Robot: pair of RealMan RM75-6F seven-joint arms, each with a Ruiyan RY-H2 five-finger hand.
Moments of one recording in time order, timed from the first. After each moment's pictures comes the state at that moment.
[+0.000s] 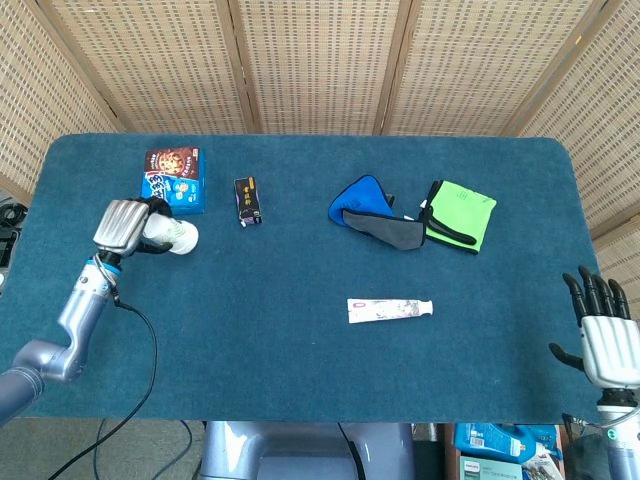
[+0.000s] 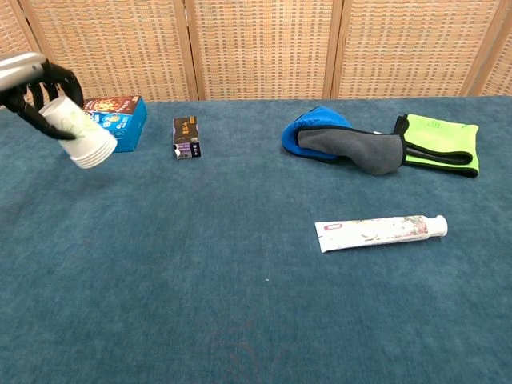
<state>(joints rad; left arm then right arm) -0.69 -1.53 -0.20 -0.90 1.38 0.99 -0.31 0.11 -1.16 0.12 -1.56 -1.42 1.46 -0.15</state>
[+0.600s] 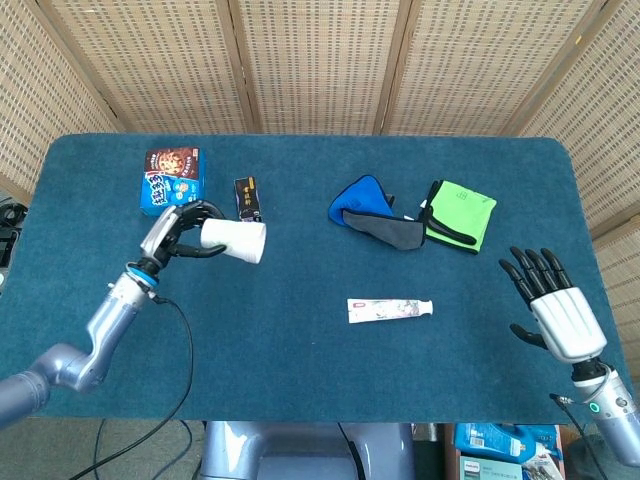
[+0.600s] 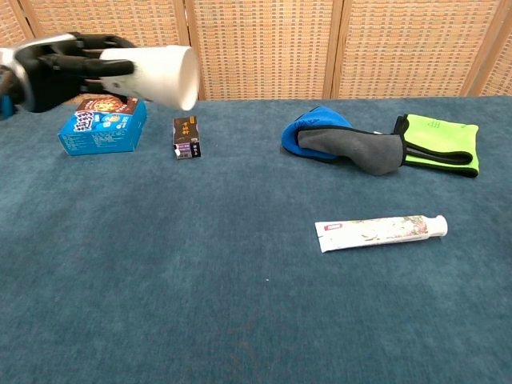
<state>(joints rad) -0.73 -1.46 -0.27 -1.25 1.40 0.89 -1.21 0.27 -1.17 0.09 -1.32 -1.72 1.45 0.06</state>
